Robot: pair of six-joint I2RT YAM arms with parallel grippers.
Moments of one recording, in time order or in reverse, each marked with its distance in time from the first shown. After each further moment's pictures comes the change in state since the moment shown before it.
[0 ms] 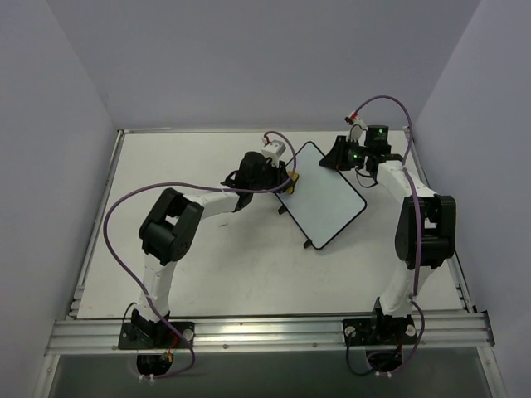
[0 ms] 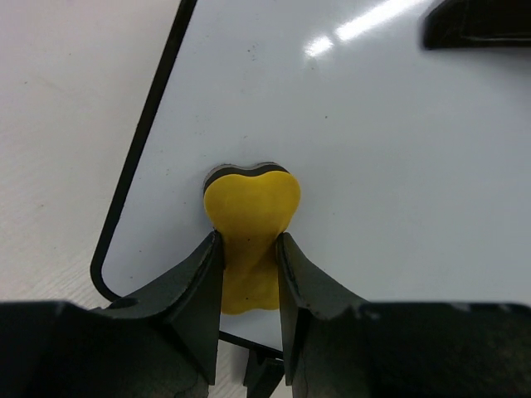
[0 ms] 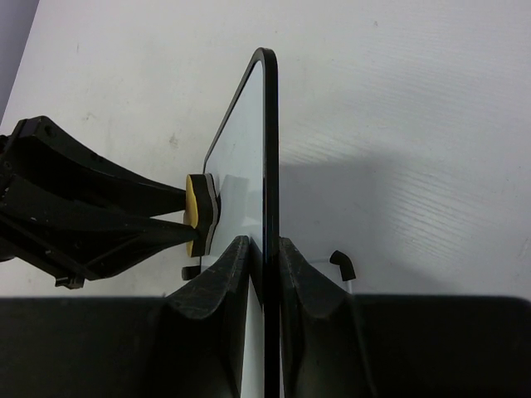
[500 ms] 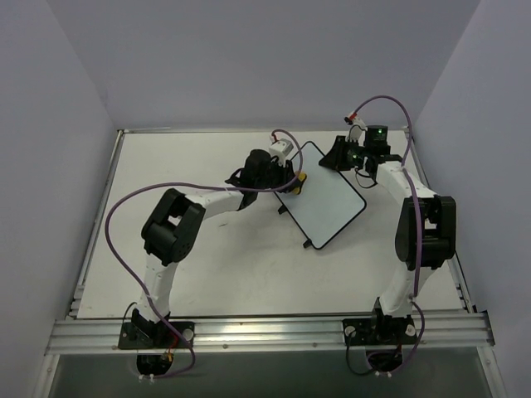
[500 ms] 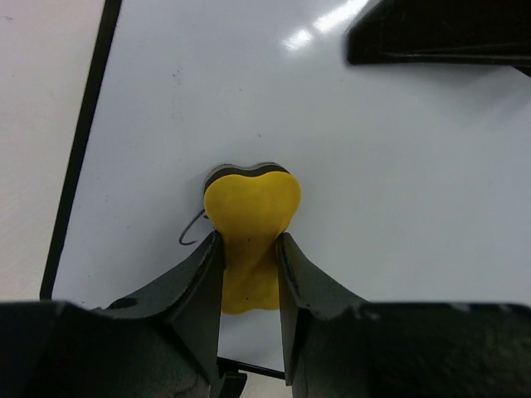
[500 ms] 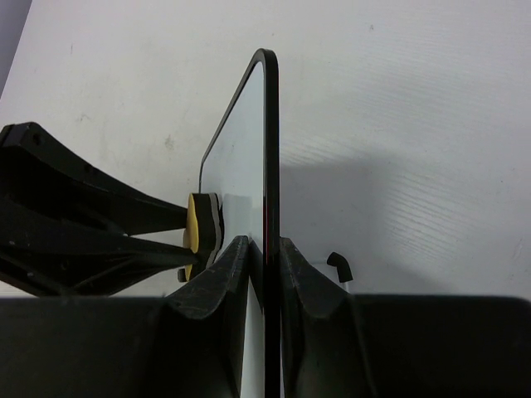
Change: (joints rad) left arm -0.025 0.006 0.052 -0.033 0.051 0.003; right arm 0.007 -0.011 -0.011 0.008 0.019 -0.007
